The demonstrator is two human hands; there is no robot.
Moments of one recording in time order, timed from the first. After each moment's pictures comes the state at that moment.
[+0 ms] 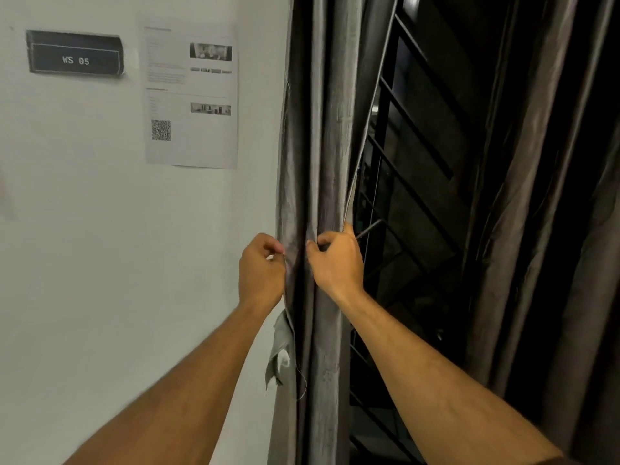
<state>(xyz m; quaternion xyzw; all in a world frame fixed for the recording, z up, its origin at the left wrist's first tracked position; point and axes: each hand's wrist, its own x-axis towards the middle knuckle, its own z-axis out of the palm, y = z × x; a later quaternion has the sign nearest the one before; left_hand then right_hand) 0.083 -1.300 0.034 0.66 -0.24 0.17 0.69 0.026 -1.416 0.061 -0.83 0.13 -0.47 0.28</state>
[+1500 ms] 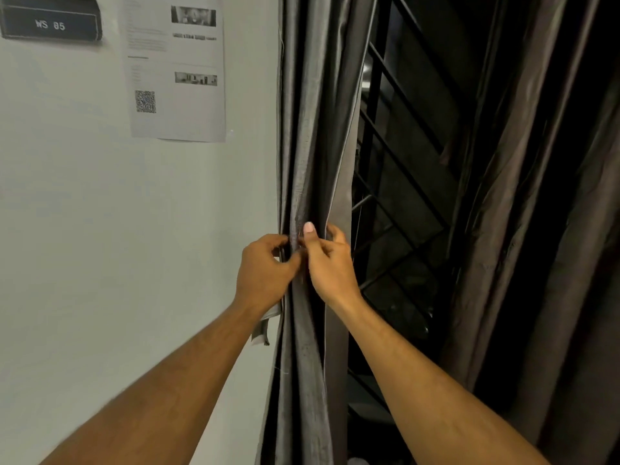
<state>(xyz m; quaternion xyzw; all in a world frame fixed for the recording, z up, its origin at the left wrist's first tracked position) 0.047 -1.297 0.007 0.69 -0.35 0.21 0.60 -0.014 -1.402 0.020 -0.78 0.07 -0.37 0.50</state>
